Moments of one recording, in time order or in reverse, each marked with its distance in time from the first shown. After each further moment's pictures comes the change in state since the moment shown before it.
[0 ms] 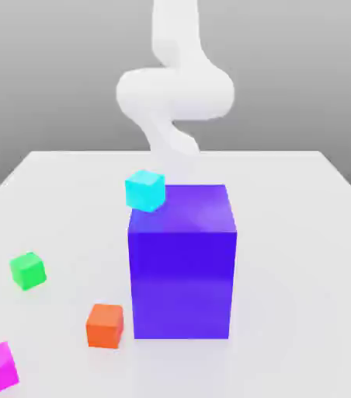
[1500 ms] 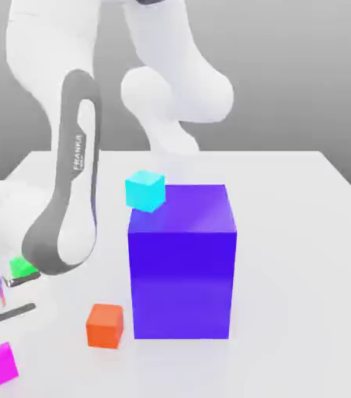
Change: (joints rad) arm -0.379 1.110 -0.119 0.028 0.164 0.339 -1.161
